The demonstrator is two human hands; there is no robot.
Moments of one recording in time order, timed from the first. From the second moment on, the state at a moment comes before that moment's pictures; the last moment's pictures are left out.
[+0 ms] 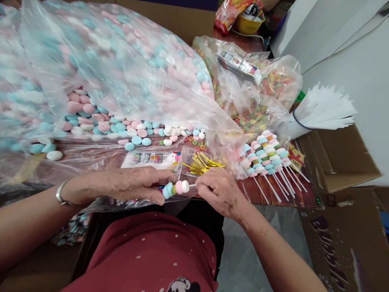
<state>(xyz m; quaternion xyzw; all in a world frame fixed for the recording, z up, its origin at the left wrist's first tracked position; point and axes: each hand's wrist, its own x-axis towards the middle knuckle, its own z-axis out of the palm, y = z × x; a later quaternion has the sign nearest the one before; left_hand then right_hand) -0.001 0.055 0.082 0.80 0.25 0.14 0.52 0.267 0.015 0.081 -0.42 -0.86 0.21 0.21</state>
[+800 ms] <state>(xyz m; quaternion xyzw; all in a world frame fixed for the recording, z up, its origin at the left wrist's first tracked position) -0.001 0.002 0.081 0.34 0.47 0.56 0.60 0.225 -0.026 0.050 -0.55 -0.62 0.37 0.42</state>
